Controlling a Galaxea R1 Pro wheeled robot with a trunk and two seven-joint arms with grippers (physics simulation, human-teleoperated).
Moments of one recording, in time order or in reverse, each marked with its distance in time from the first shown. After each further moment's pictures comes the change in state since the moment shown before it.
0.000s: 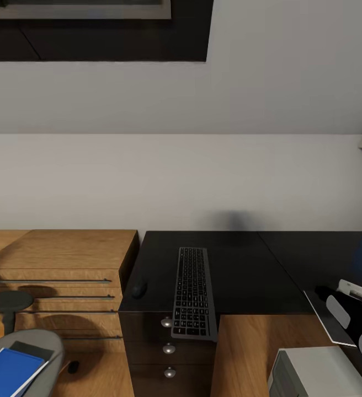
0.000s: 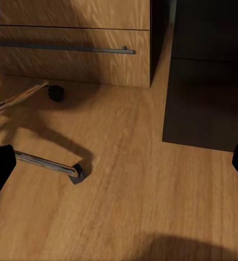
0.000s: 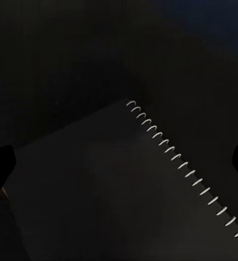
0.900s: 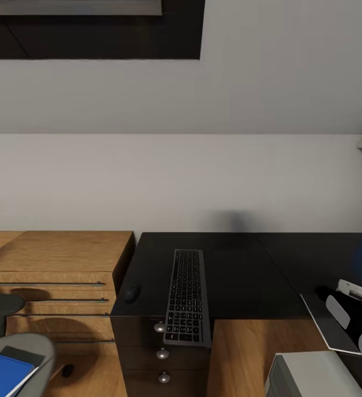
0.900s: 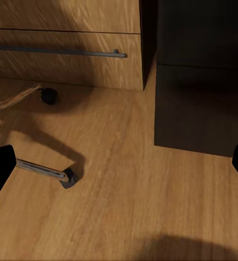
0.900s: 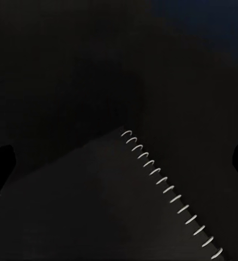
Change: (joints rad) left arm 0.000 0.004 0.001 0.001 0.000 0.000 -0.001; right arm 0.000 0.001 0.001 0.001 0.001 -0.001 0.003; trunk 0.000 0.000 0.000
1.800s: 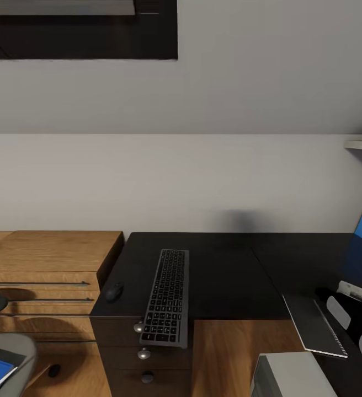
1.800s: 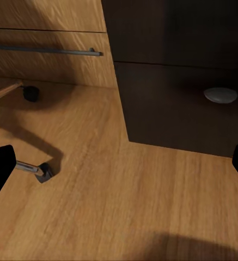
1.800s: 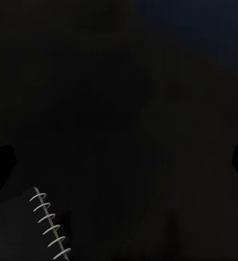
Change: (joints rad) left arm 0.000 0.000 0.000 0.000 0.001 0.000 0.001; right arm 0.000 -0.002 -0.002 0.010 -0.007 0.007 0.003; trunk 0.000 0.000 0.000
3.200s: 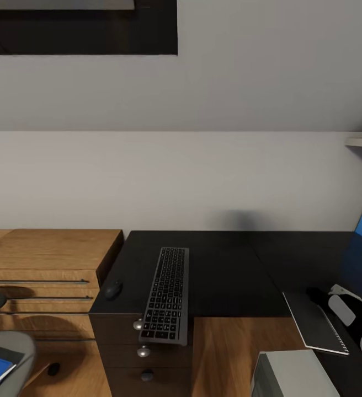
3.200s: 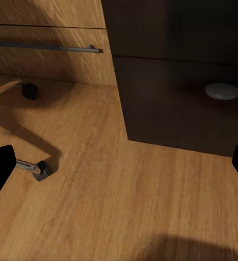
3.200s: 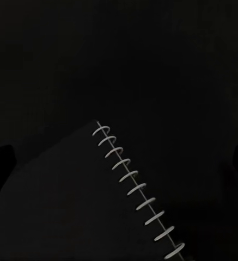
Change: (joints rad) left arm 0.000 -0.006 0.000 -0.001 0.002 -0.005 0.008; right arm 0.000 -0.006 -0.001 0.002 -0.212 0.123 0.125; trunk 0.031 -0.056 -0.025
